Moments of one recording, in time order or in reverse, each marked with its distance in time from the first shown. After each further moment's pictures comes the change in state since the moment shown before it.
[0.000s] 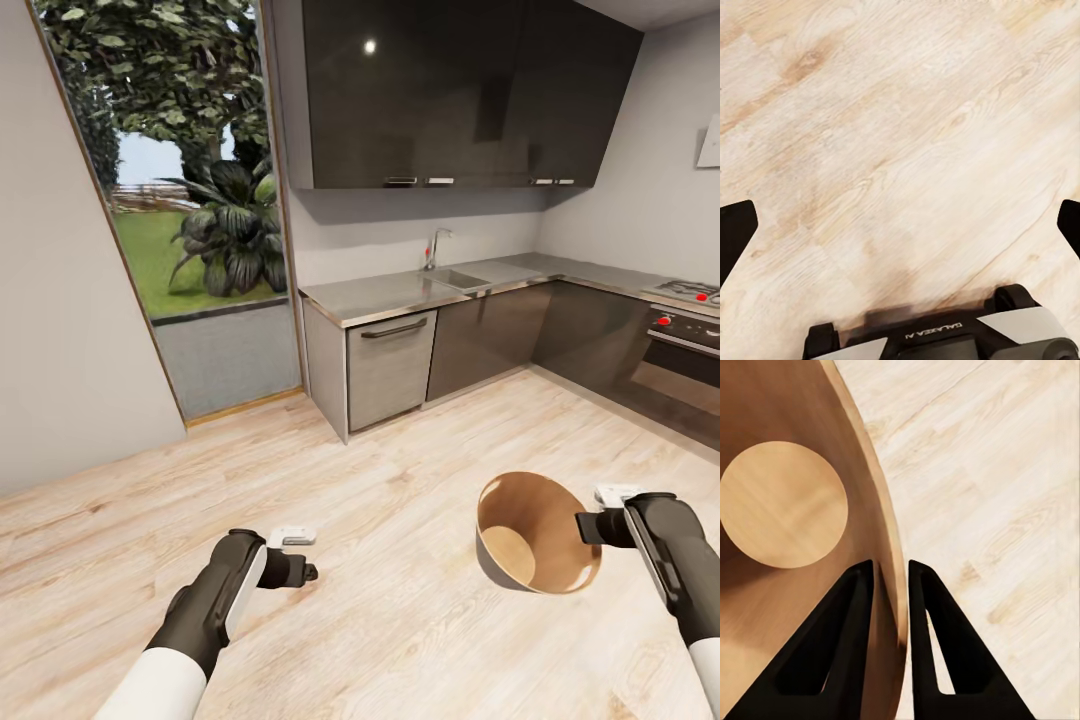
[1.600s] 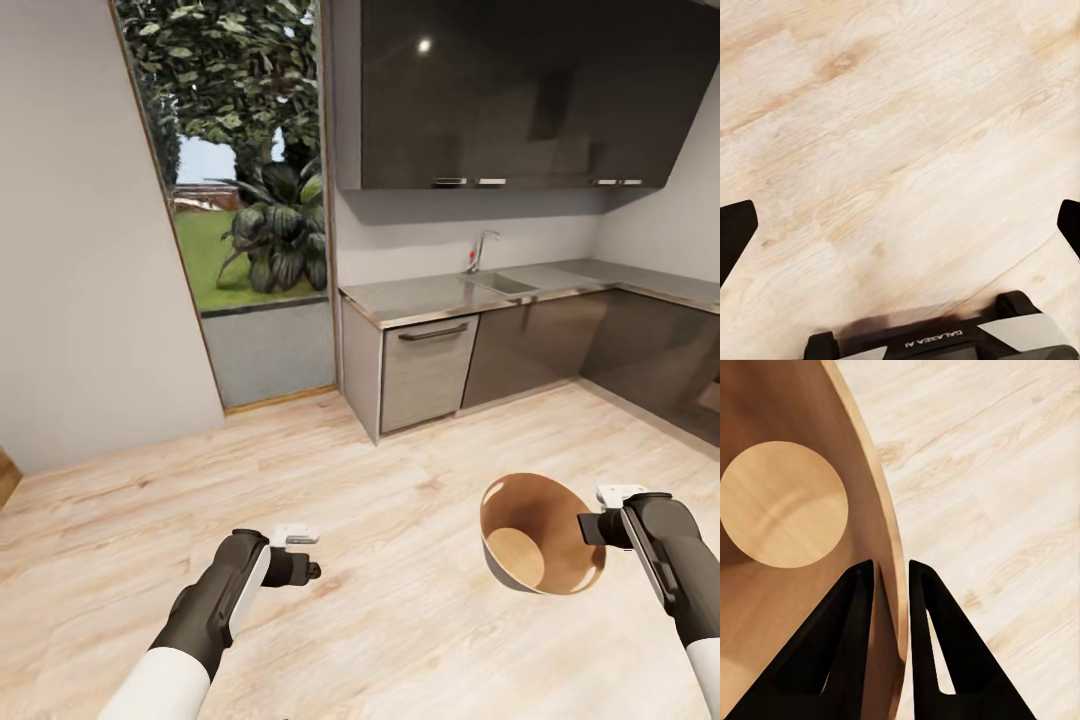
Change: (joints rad) left arm -0.001 -0.010 -0.008 0.002 -0.002 -0.020 0.007; right arm 0.000 0.003 0.014 0.001 -0.014 0.003 -0.068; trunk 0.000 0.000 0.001
